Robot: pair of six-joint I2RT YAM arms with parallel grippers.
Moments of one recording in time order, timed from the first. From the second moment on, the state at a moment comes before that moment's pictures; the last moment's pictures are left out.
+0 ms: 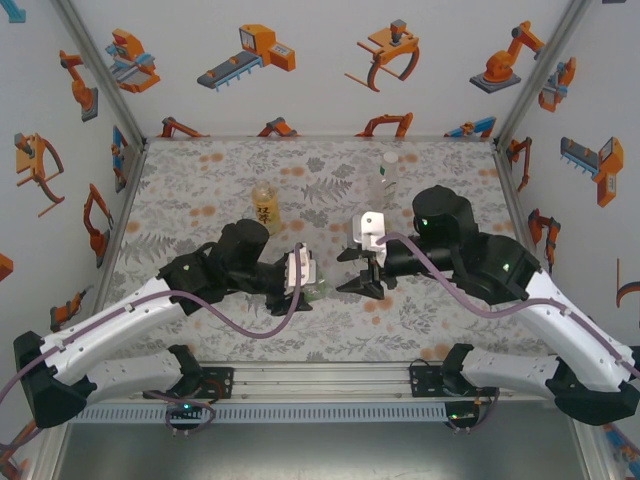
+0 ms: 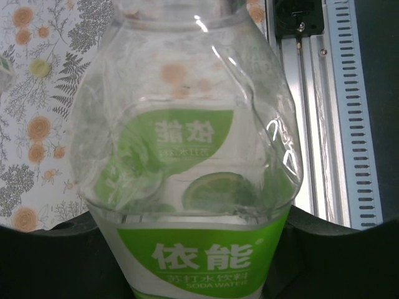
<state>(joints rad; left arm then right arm) -0.98 1.04 0.96 -0.53 0.49 0.49 0.93 1.03 1.39 -0.79 -0.58 -0.42</state>
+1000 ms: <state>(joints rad) -0.99 1.07 1.00 -0.54 0.54 0.51 0.93 1.02 1.34 -0.77 -0.59 -0.41</state>
